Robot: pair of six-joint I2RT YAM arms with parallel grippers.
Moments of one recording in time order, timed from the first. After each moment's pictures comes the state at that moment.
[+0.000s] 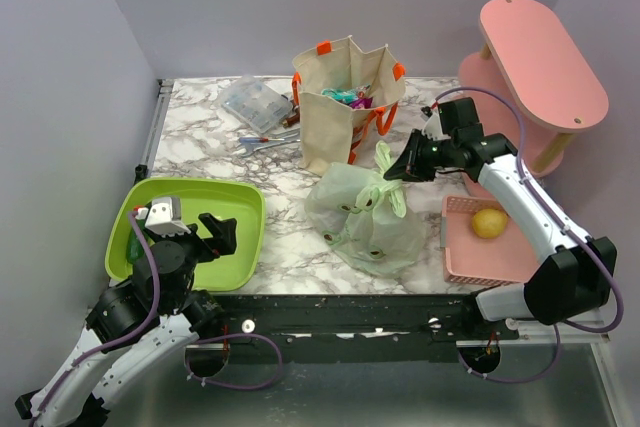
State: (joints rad) left arm -0.81 0.15 0.68 -0.86 -0.64 -0.59; right arm 0.30 1.38 1.22 -0.72 -0.49 0.58
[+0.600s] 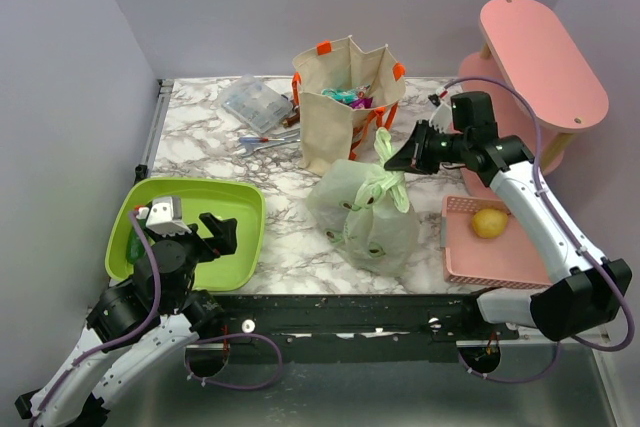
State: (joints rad) left arm -0.81 0.15 0.68 -0.86 -0.64 -0.59; right arm 0.30 1.30 1.26 -0.70 -0.54 0.58
